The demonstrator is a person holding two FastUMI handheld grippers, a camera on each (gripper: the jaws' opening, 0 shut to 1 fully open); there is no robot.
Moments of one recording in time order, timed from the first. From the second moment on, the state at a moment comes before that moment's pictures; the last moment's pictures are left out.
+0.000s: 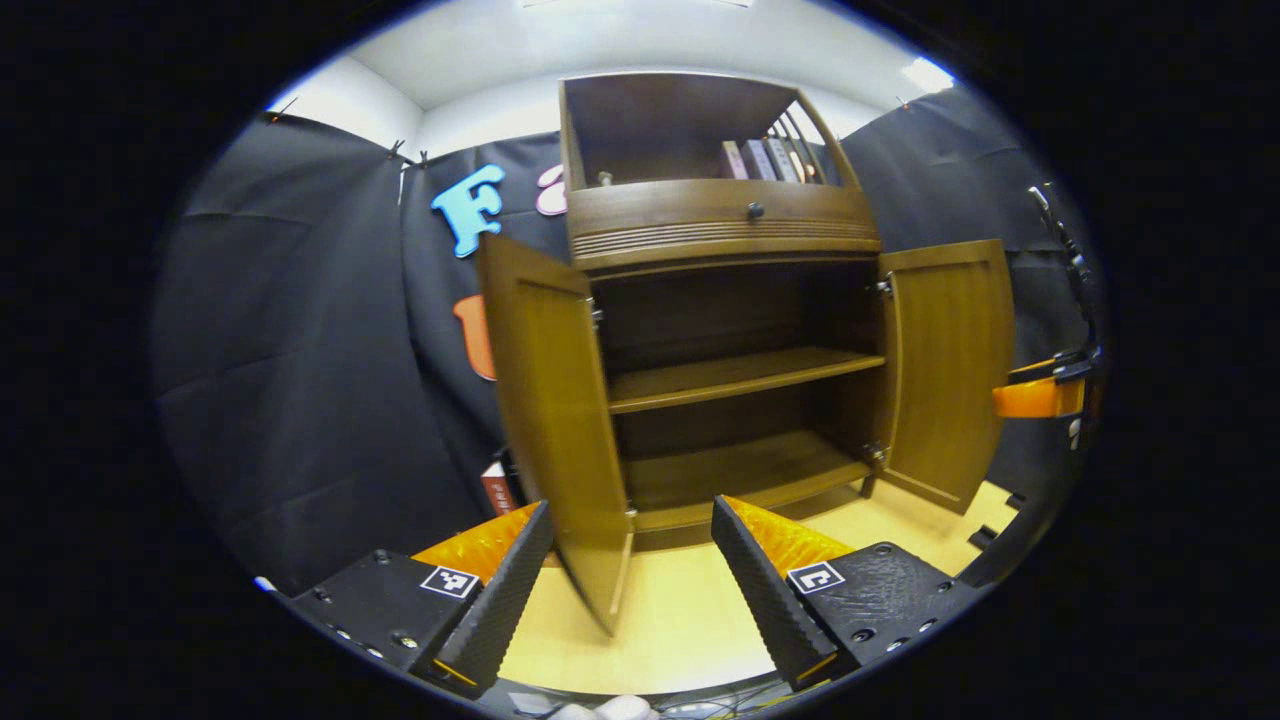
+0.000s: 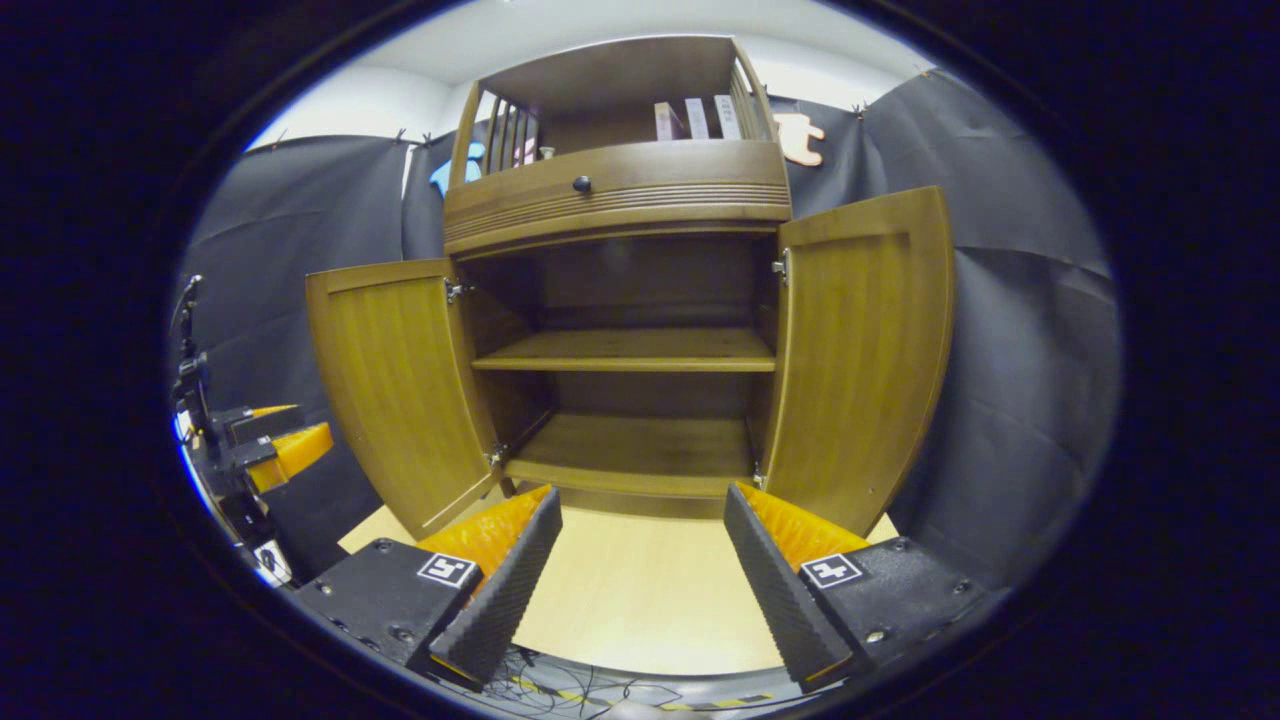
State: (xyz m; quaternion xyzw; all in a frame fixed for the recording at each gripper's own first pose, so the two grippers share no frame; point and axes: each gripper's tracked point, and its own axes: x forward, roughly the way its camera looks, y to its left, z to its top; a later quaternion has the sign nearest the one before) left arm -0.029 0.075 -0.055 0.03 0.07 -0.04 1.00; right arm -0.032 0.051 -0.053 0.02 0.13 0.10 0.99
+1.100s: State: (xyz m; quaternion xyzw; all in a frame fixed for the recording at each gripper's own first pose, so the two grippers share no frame) left arm -0.029 0.005 -0.021 -0.01 0.04 -0.03 1.00; right arm -0.033 0.016 -0.023 0.02 0.07 0.03 1.00
